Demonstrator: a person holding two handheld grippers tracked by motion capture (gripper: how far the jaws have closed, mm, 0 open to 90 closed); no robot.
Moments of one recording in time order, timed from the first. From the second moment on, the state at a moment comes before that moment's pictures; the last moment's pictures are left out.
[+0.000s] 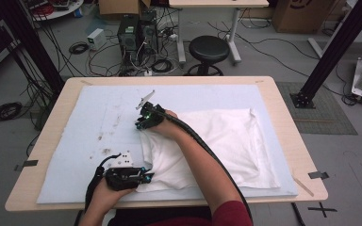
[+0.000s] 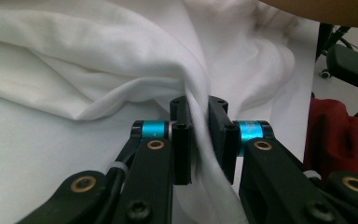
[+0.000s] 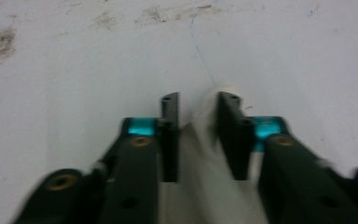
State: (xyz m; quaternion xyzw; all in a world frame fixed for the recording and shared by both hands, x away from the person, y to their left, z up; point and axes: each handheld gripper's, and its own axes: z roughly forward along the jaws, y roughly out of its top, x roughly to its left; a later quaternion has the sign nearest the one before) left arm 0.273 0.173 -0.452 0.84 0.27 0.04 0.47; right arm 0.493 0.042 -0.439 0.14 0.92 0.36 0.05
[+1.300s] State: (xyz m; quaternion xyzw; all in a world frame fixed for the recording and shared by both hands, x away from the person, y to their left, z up) left arm 0.277 0.128 -0.399 0.84 0.19 0.02 0.51; right arm 0.485 -0.073 -0.353 0.20 0.82 0.52 0.09
